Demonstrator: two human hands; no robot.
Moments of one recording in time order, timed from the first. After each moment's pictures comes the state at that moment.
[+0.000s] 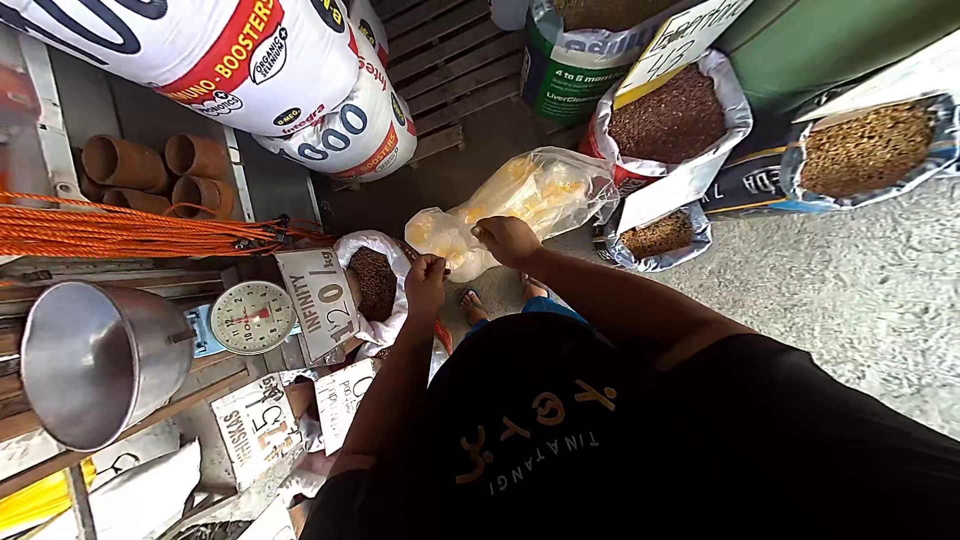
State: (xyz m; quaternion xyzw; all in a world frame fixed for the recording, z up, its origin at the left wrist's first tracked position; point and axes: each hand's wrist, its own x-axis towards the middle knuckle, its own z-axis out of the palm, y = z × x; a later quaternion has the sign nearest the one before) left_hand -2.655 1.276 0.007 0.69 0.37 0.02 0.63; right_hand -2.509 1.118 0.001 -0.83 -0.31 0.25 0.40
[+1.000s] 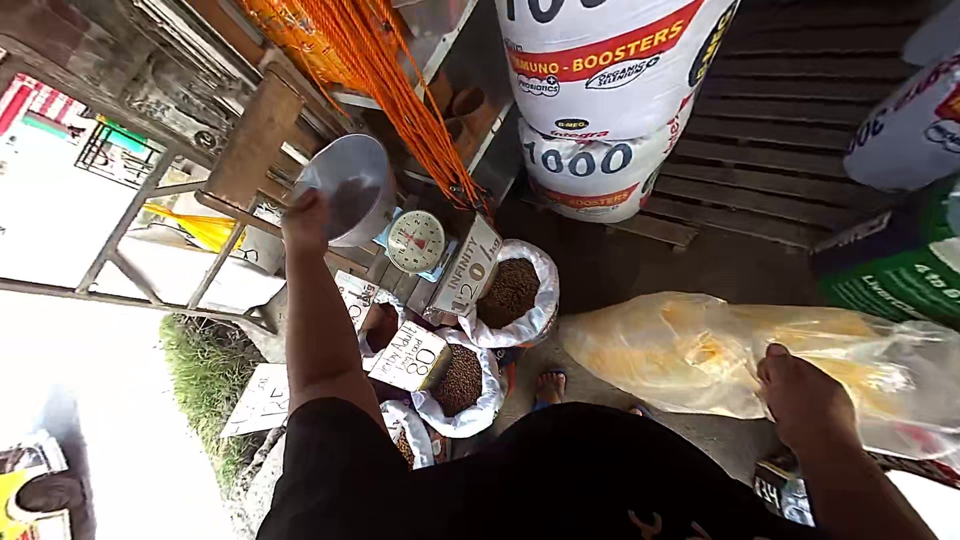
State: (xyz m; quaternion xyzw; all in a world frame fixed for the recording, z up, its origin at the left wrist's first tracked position) left_hand -2.905 1.610 0.249 0.62 0.53 0.45 0.36; right_hand -2.510 1.105 0.038 -0.88 -0.11 0.29 0.36
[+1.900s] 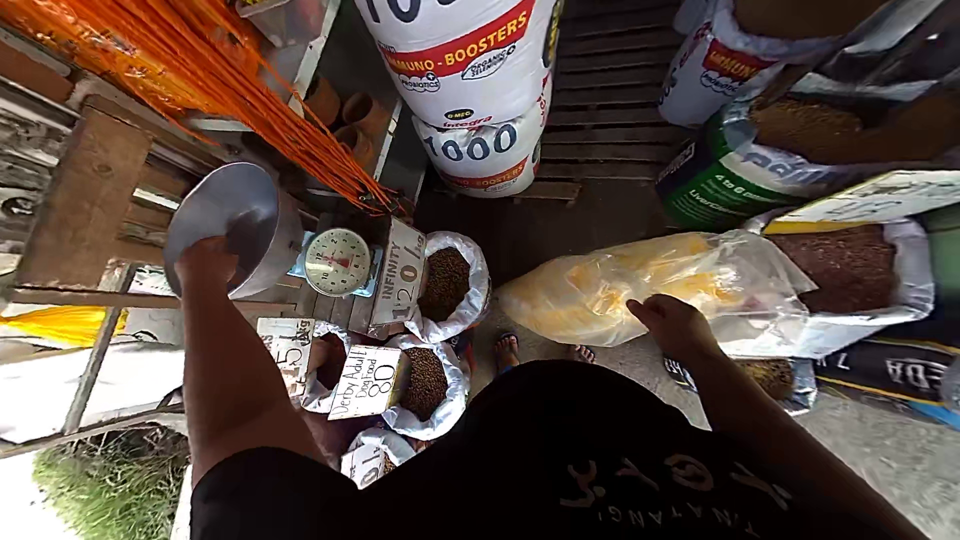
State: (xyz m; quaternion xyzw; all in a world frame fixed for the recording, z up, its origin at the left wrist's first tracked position) left_hand -2.901 1.668 0.223 0.77 0.64 0.00 0.07; right_hand -2.527 1.076 0.045 -0.88 -0.16 0.35 0.26
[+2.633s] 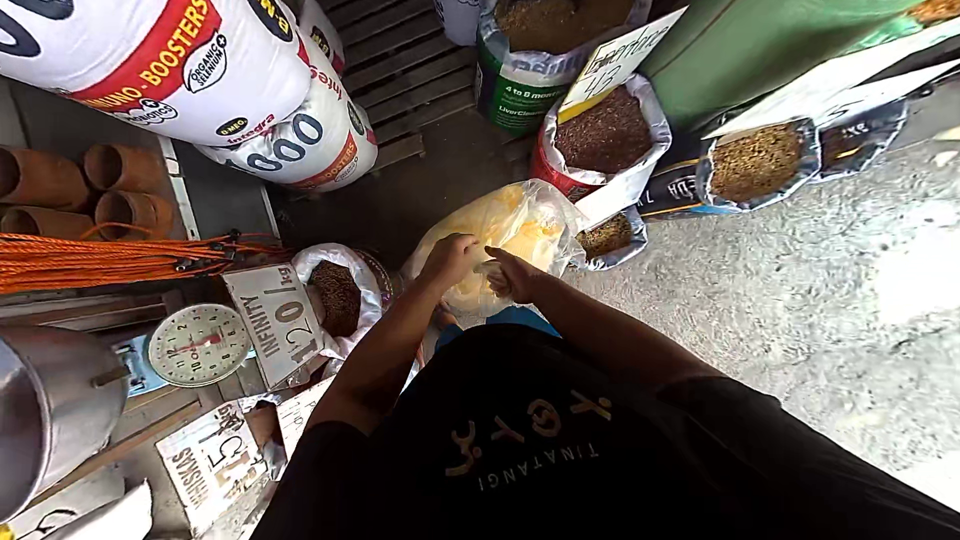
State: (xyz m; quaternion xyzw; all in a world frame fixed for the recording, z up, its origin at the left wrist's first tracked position) left_hand -2.542 1.211 0.011 0.89 0.00 -0.25 0.39; right_hand -2.530 1.033 -0.035 -0.51 0.28 0.56 0.58
